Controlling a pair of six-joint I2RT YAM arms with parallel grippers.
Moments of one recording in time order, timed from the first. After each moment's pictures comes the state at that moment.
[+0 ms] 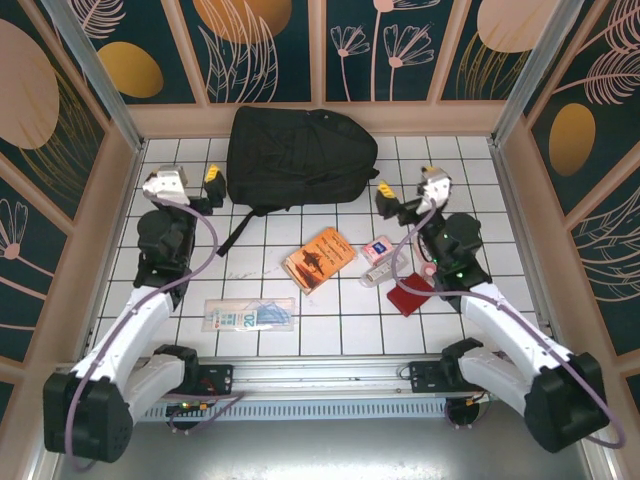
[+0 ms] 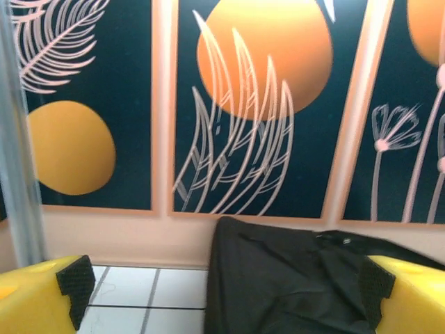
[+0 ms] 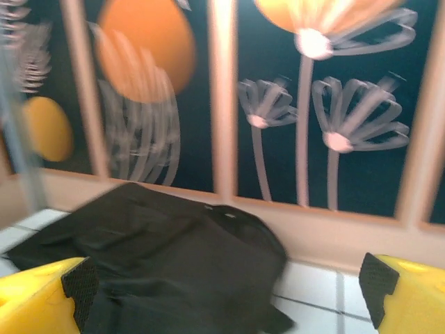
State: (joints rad) left arm -0.20 0.96 0.62 0.49 -0.14 -0.11; right arm 0.45 0.96 0.59 0.52 0.01 0.00
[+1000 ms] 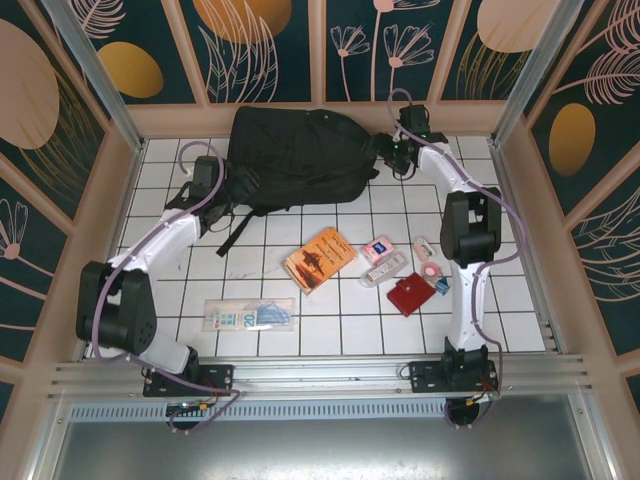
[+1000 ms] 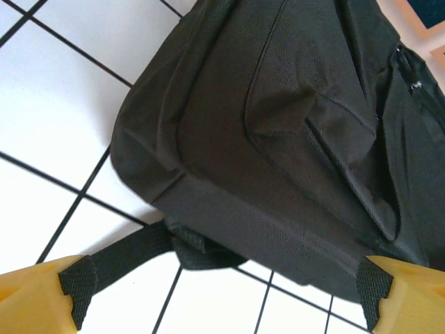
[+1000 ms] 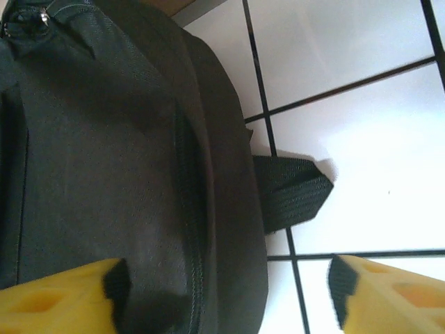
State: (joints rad) left arm -0.24 1.57 1.11 -0.25 -0.03 -0.87; right arm 0.19 2.26 1.97 -0.58 -0.31 0.57
